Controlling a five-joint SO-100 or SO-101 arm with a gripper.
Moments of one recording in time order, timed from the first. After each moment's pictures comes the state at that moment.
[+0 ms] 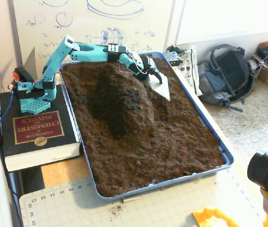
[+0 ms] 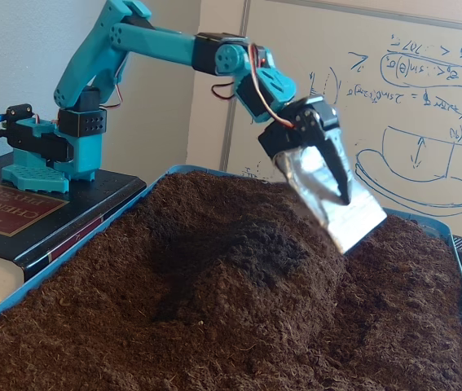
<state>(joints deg) 16.9 58.5 62.6 26.6 -3.5</state>
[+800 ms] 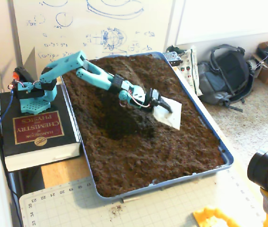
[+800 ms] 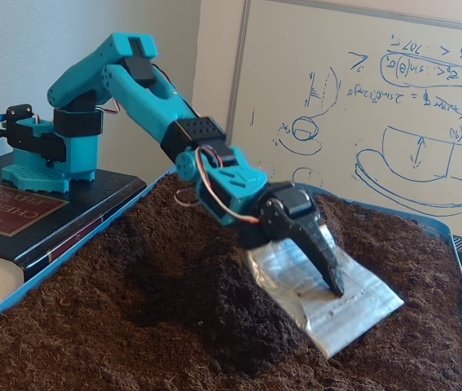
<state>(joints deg) 26.9 33.8 62.9 -11.3 -3.5</state>
